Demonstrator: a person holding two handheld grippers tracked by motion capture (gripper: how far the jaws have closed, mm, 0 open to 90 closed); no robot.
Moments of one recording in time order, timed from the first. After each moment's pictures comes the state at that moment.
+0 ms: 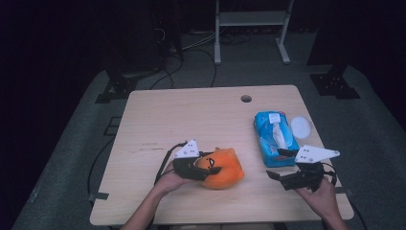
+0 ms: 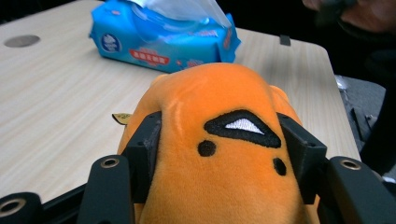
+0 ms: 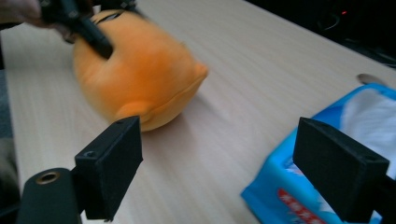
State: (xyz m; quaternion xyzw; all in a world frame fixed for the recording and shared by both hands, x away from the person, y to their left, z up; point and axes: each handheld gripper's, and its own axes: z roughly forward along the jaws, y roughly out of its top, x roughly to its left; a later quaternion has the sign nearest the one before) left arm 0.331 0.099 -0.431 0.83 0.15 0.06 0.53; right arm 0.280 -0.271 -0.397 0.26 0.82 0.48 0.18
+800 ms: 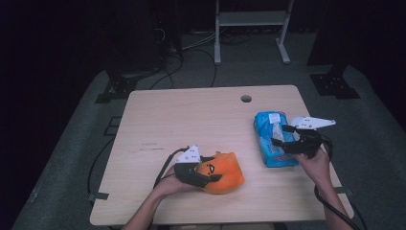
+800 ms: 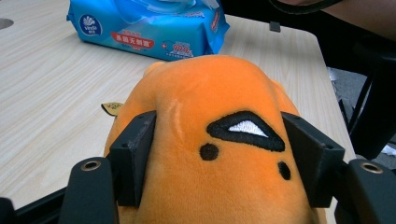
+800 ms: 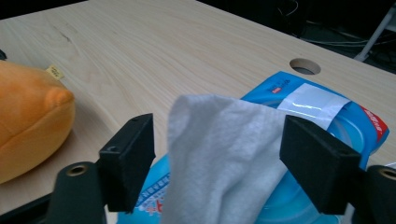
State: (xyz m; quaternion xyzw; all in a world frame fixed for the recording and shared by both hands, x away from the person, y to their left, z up) left arm 0.327 0.099 -0.444 0.84 0.14 0.04 0.52; right arm 0.377 -0.303 -0.411 0.33 0.80 0.47 0.19
